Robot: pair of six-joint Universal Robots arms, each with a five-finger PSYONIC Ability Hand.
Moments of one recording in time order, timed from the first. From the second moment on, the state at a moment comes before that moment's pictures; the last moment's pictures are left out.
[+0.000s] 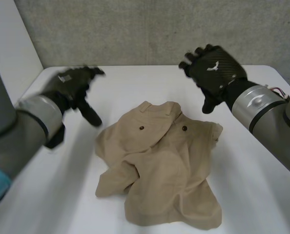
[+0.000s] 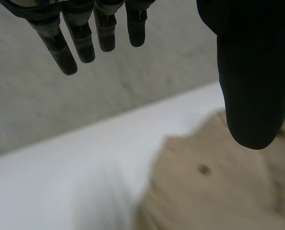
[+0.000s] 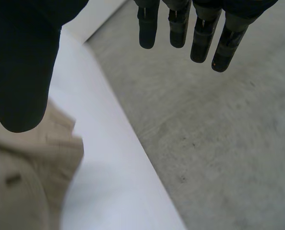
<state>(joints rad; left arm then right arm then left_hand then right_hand) 4.21 -1.75 -1.44 2.94 -1.63 3.11 1.99 -1.34 1.43 -0.04 1.27 2.46 0.19 0.20 0.21 0.21 0.05 0.21 0.23 0.21 0.23 0.07</state>
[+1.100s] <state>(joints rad) 4.29 -2.41 -0.91 3.72 -1.72 3.67 2.08 -1.17 1.51 -0.04 1.35 2.82 0.90 0.94 0.94 0.95 0.77 0.96 1.18 1.18 1.19 0.99</state>
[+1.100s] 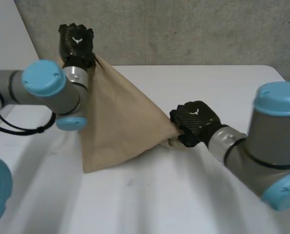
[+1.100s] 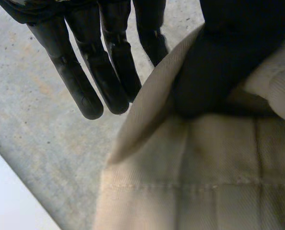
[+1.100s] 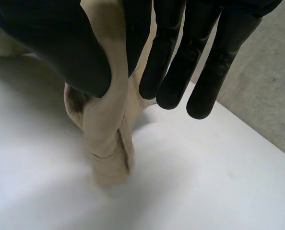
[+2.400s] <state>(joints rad) 4.39 -1.87 -1.90 3.29 -1.44 3.29 2.14 -1.01 1.38 -0.06 1.52 2.94 0.60 0.60 0.60 0.60 0.42 0.96 1.18 1.18 1.19 1.00</state>
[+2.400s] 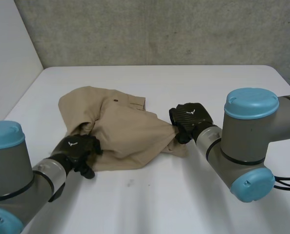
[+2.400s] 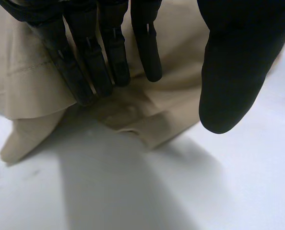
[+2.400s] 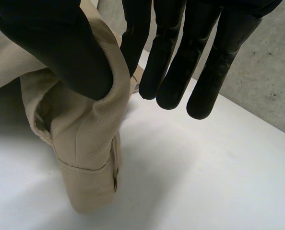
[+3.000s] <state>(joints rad) 4.39 -2.03 -1.80 3.32 -1.44 3.39 2.14 -1.00 1.39 -0.07 1.51 2.93 0.74 0.74 0.74 0.74 0.56 0.96 1.18 1.18 1.19 1.00</state>
